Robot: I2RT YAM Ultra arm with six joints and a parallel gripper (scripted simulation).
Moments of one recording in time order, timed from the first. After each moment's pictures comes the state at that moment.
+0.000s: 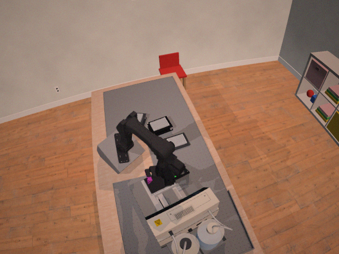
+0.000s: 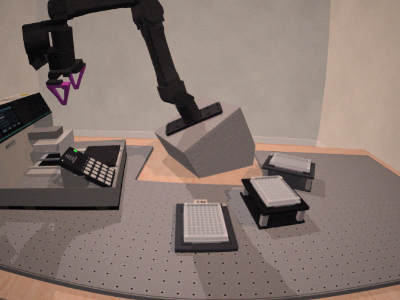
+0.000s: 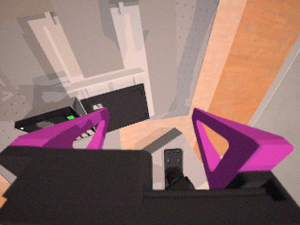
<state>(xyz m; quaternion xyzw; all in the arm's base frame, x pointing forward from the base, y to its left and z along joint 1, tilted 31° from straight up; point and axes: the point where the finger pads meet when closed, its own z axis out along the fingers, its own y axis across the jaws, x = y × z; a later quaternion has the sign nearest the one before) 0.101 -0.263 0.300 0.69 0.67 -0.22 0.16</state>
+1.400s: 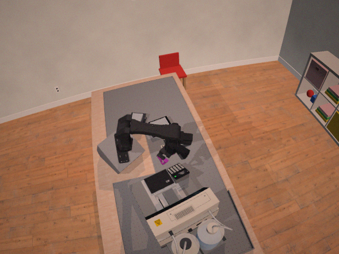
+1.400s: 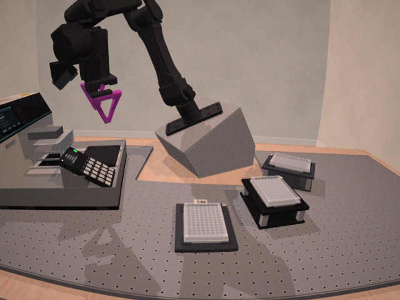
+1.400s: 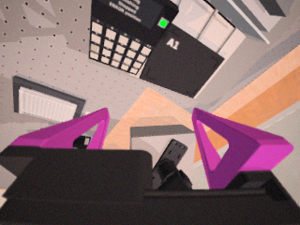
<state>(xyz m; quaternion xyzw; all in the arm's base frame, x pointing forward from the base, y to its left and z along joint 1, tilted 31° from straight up) 0.212 -0.146 0.230 0.45 0.86 -0.20 0.14</state>
